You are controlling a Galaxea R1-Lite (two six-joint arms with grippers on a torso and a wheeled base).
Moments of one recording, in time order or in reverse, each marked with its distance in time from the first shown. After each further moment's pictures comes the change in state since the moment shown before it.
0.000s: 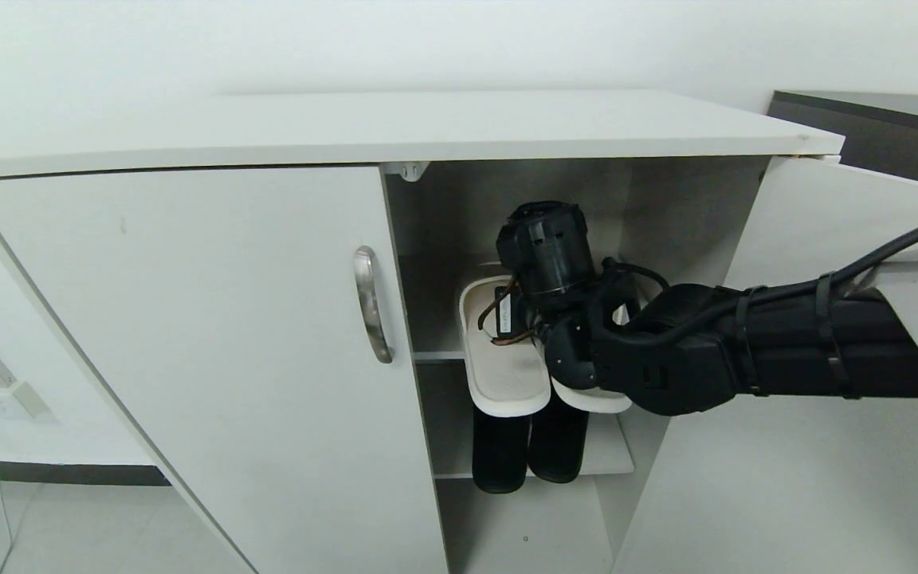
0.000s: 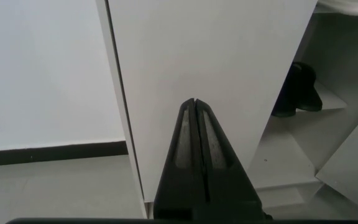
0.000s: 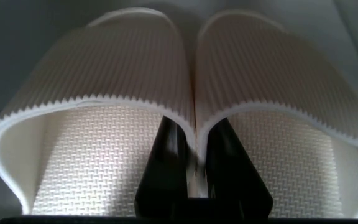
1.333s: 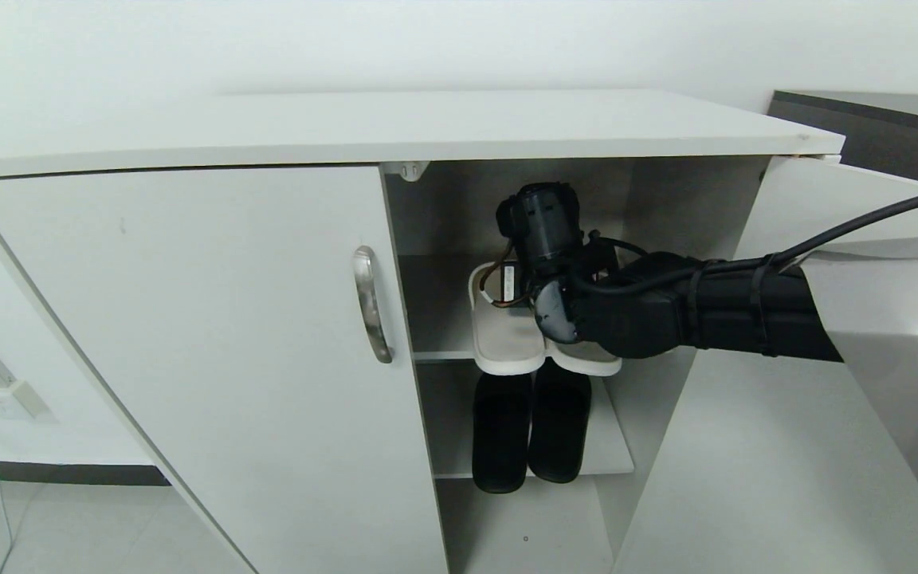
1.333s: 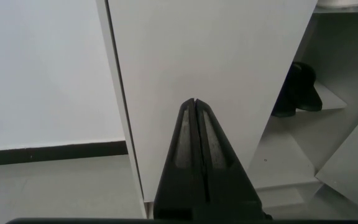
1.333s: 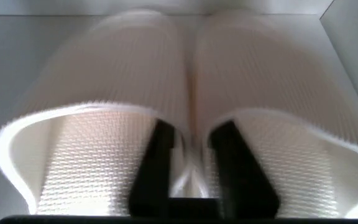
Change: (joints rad) left arm -0.001 0.000 0.000 0.000 0.001 -0.001; right arm -0.073 0.136 -0.284 0.142 0.002 0.000
